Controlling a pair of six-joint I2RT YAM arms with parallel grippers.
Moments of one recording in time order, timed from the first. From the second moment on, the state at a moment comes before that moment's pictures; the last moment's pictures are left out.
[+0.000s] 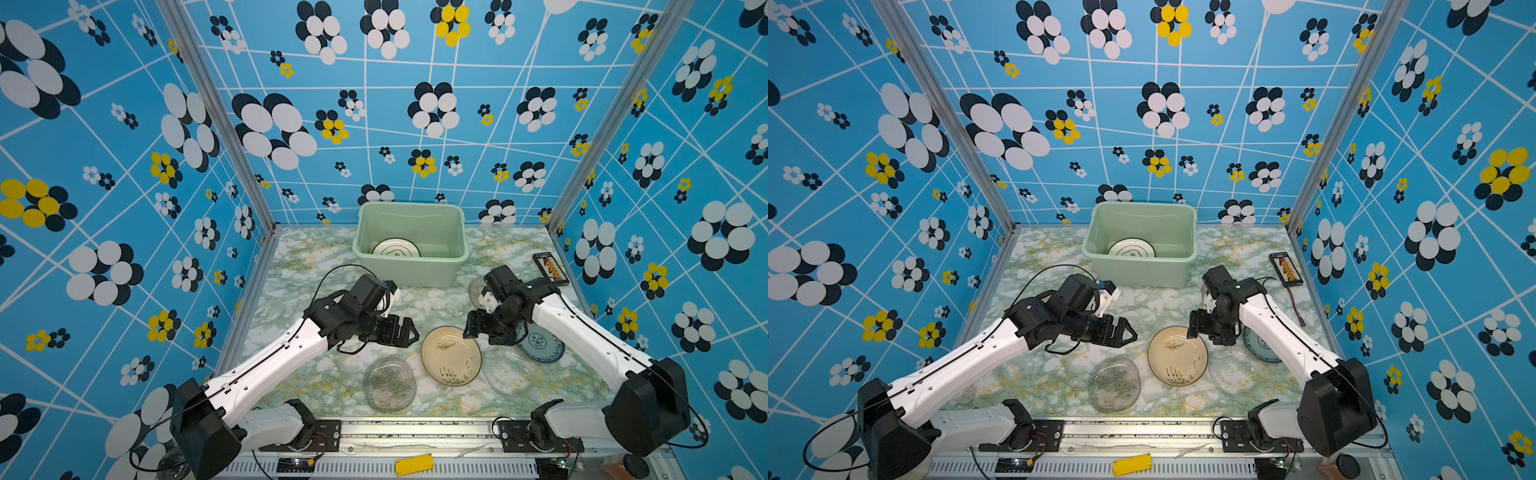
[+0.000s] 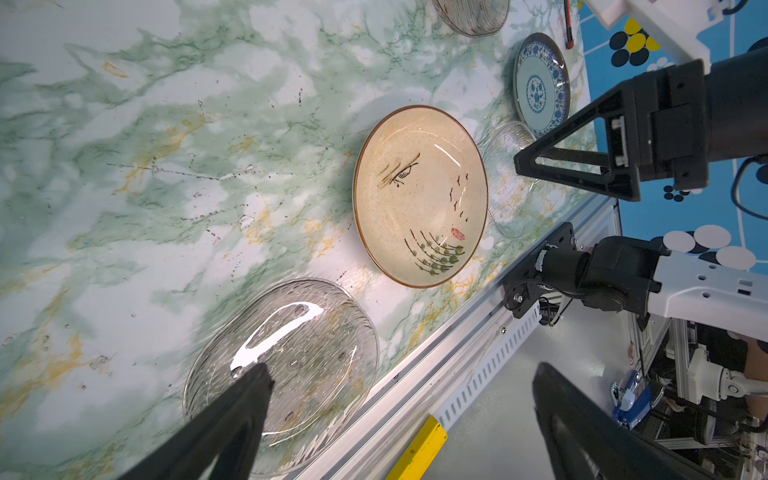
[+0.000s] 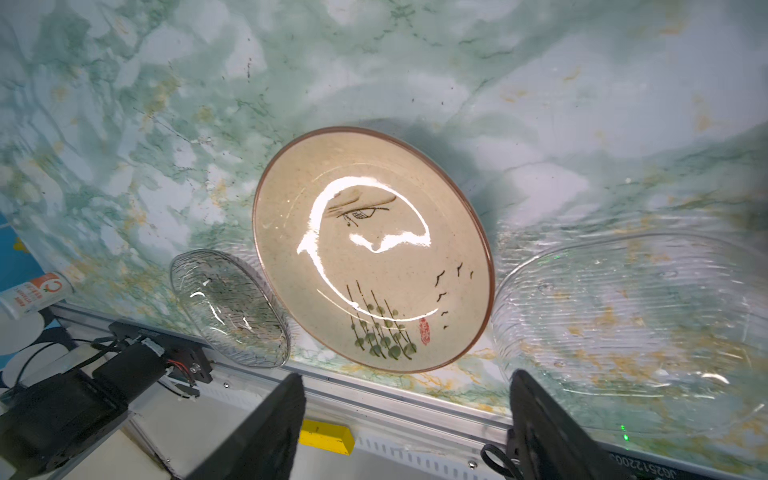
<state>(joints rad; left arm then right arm) -0.74 1.22 1.06 -0.79 0.37 -0.56 0.42 1.39 1.07 -1.12 -0.25 0.47</state>
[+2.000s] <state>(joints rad) -0.75 1.20 1.00 -0.75 0.30 -0.56 0.46 1.81 1.19 -1.00 -0.26 0.49</state>
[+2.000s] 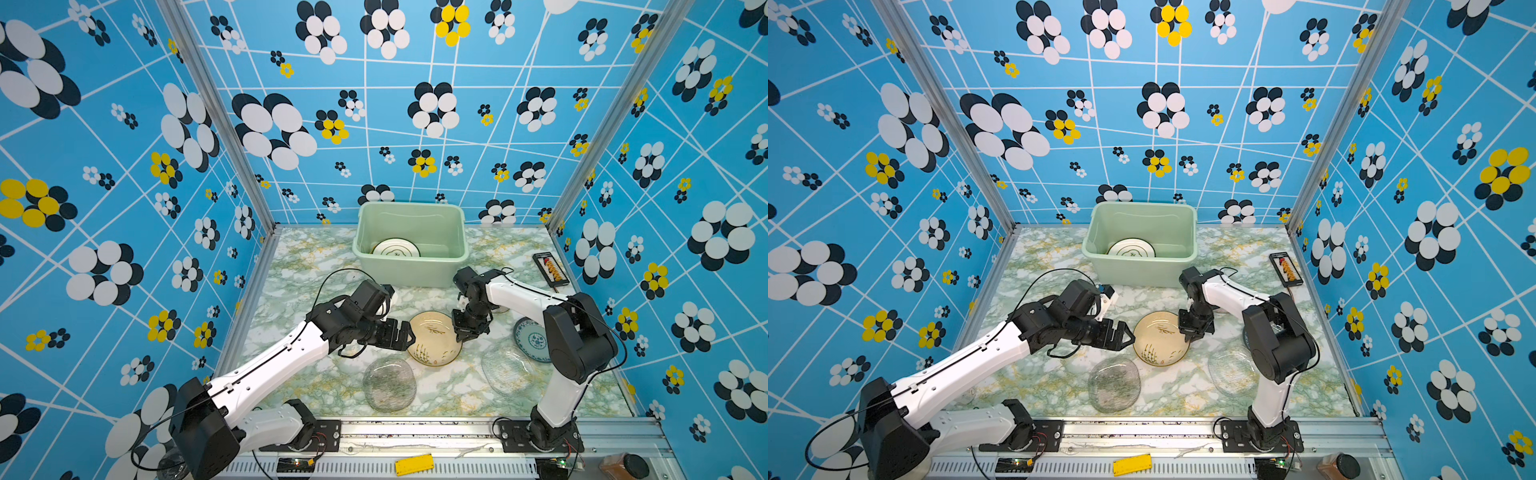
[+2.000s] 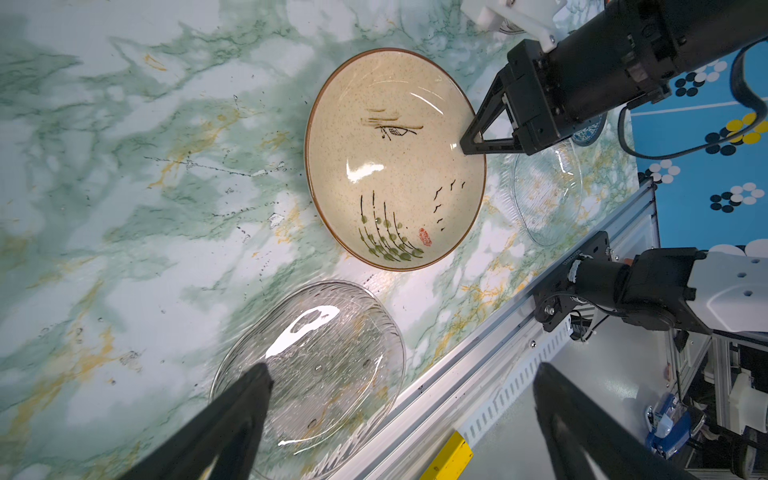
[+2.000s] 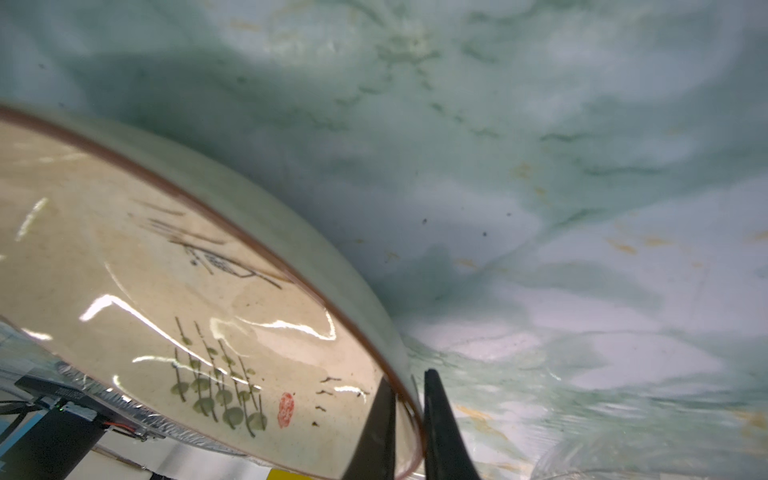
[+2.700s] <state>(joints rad) -0.60 1.22 0.86 -0.54 0.33 -0.65 0.46 1.73 1.04 -0.74 -0.35 0.81</state>
